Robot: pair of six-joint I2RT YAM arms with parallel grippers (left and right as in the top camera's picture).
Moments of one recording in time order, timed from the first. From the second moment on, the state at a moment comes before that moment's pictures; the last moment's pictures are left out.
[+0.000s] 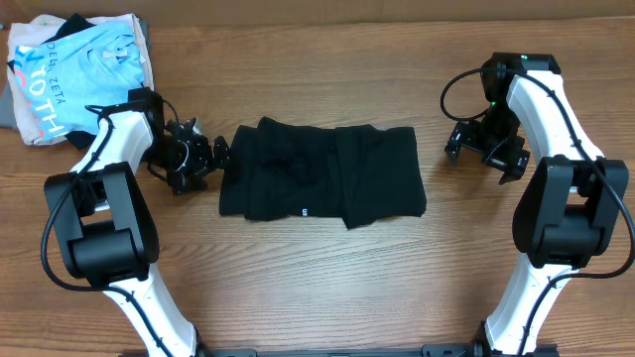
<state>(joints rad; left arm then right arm) 0.19 2.11 1.46 -1.02 0.54 -0.07 -0.06 2.13 1.77 -1.44 0.04 0.46</state>
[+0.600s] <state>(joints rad) 0.05 2.20 1.50 -0.91 0.82 -0.04 -0.06 2.13 1.77 -1.43 0.01 0.46</state>
